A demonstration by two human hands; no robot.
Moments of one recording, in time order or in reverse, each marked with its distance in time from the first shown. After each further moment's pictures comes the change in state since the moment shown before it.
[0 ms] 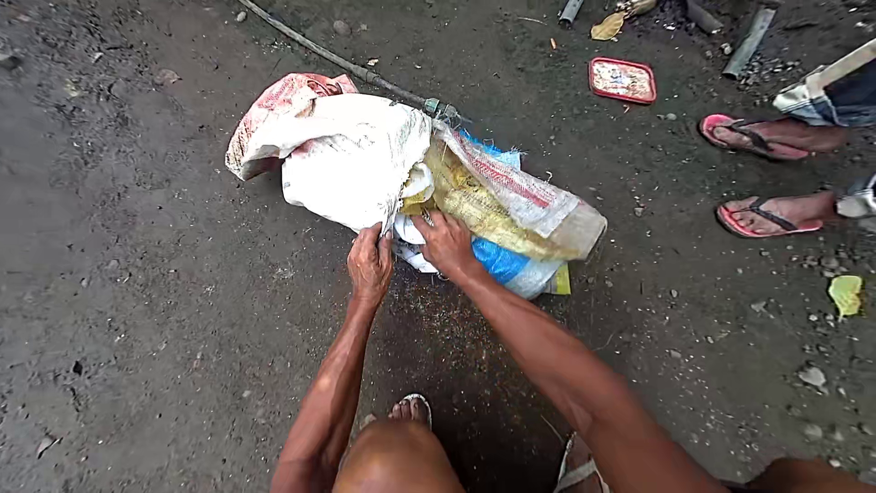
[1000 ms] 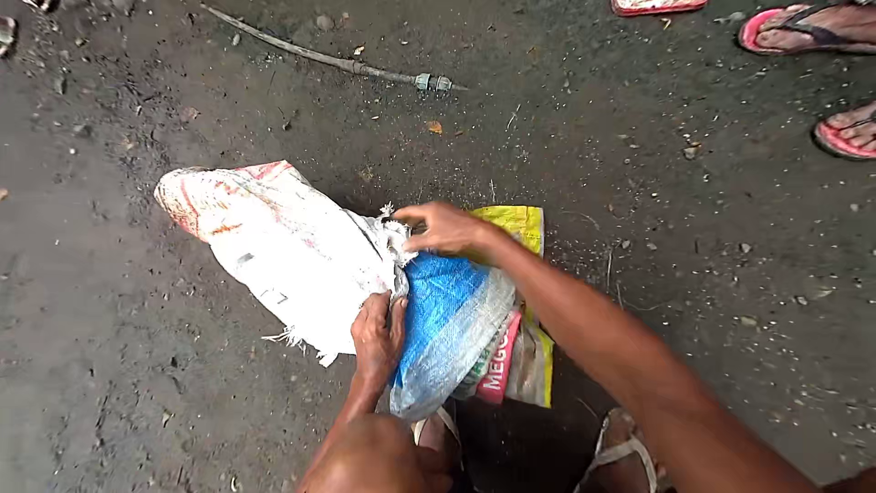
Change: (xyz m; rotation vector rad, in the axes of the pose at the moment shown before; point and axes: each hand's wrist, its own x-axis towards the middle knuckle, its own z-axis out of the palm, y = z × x) left_hand -0.091 0.065 -0.059 0.199 -0.168 -0.023; right_hand 0.020 0.022 -0.055 0.881 -0.395 -0.069
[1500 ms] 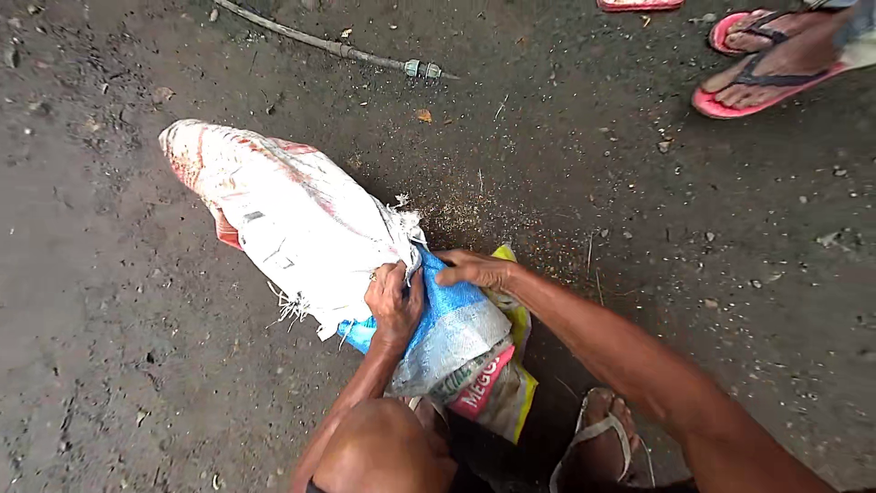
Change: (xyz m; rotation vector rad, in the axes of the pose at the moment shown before) left_hand 0.017 0.025 0.046 -0.085 0.341 0.225; right_hand -0.105 0.029 0.036 0.510 -0.268 0.243
